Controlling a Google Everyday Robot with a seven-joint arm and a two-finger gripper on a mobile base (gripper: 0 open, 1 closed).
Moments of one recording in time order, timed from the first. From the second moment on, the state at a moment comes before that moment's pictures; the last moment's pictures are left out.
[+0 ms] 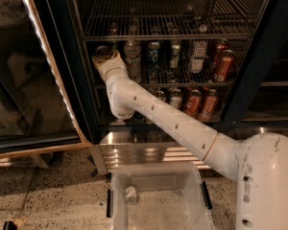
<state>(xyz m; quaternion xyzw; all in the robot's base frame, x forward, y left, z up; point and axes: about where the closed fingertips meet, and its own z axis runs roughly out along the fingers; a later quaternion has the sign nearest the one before) 0.829 0.124 0.809 -0.15 0.68 0.06 0.72</state>
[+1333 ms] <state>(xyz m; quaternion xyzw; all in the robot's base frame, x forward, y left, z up) 0.799 0.109 0.799 -0.14 0.69 0.09 0.70</state>
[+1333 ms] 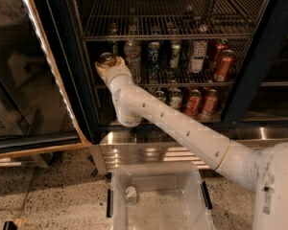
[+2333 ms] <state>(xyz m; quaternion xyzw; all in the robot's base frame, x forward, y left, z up) 0.757 0.107 0.816 -0.16 0.68 0.12 0.71</state>
